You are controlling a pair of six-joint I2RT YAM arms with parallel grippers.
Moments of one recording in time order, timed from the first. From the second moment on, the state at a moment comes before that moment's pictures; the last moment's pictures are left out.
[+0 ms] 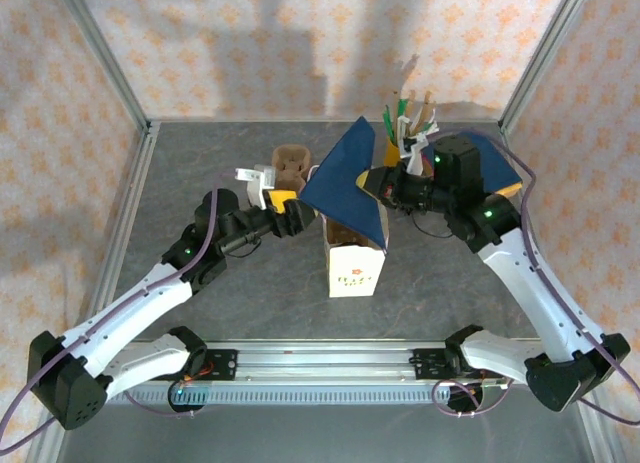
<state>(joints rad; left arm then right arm) -0.58 1.01 0.79 0.06 0.26 -0.60 0.48 1.12 1.28 -0.57 -0.55 0.95</state>
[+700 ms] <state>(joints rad) -0.60 1.09 0.80 0.09 0.27 -0.59 0.66 1.29 1.33 -0.76 -0.18 0.89</state>
